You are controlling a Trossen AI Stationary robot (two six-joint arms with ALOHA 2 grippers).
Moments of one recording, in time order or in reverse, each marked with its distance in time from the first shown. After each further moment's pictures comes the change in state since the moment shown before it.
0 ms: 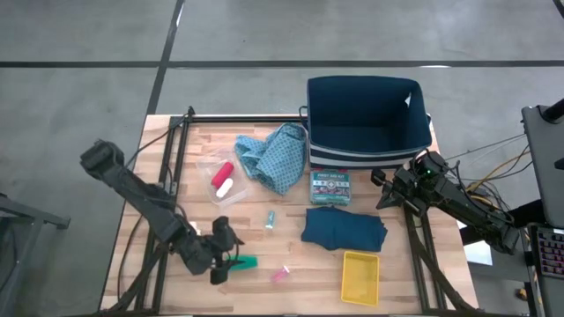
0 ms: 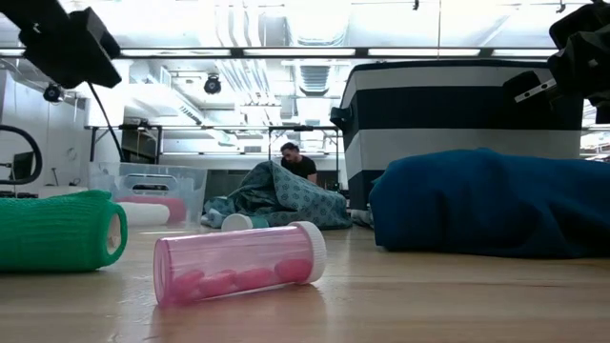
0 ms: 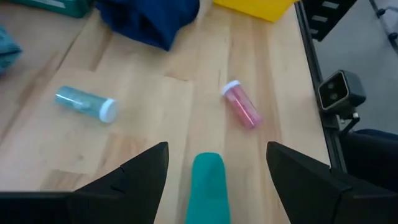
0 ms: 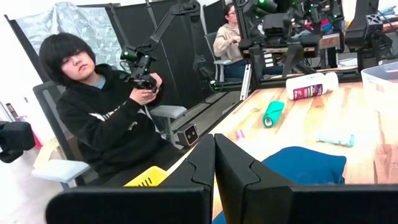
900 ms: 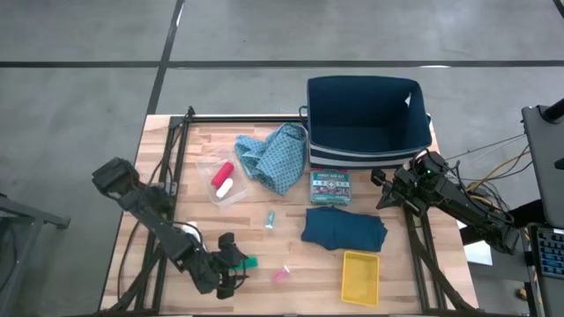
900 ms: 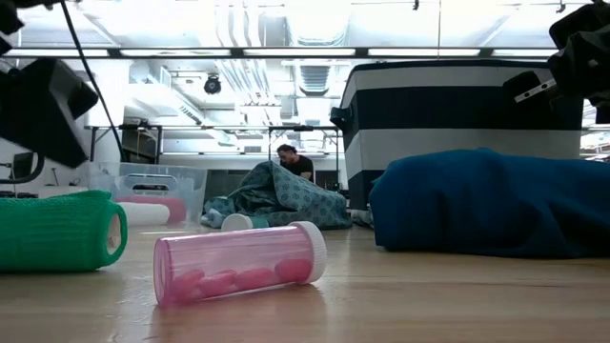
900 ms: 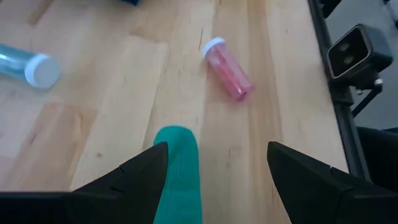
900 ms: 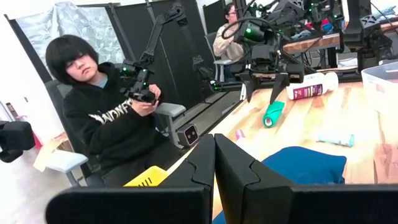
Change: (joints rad) left arm -0.068 0.256 0.000 0.189 -0.014 -0.083; right arm 0.000 0.000 0.000 0.000 0.000 0.000
